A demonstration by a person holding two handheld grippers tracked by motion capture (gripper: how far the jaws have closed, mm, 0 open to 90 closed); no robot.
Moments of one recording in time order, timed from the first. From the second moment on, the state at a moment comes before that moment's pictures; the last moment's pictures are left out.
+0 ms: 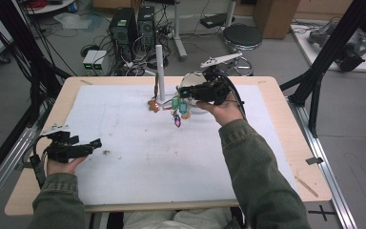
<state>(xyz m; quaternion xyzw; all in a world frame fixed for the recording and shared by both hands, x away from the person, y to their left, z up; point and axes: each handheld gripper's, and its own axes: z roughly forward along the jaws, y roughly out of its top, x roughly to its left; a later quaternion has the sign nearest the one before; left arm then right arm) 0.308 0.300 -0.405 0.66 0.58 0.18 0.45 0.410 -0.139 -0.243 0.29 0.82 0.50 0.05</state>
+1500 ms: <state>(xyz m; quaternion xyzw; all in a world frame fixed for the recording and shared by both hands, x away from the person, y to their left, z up) 0.311 0.302 -0.407 0.65 0.58 0.16 0.46 0.491 -0.100 -0.190 0.36 0.80 0.48 0.05</state>
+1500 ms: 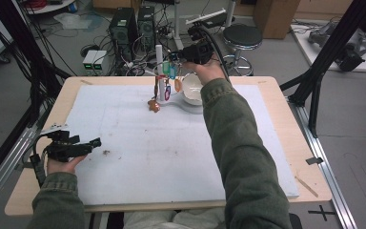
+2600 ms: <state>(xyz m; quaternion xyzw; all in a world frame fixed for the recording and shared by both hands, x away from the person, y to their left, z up) 0.313 0.303 -0.408 0.65 0.58 0.16 0.47 0.536 -0.081 -0.215 0.42 0.79 0.45 0.06</state>
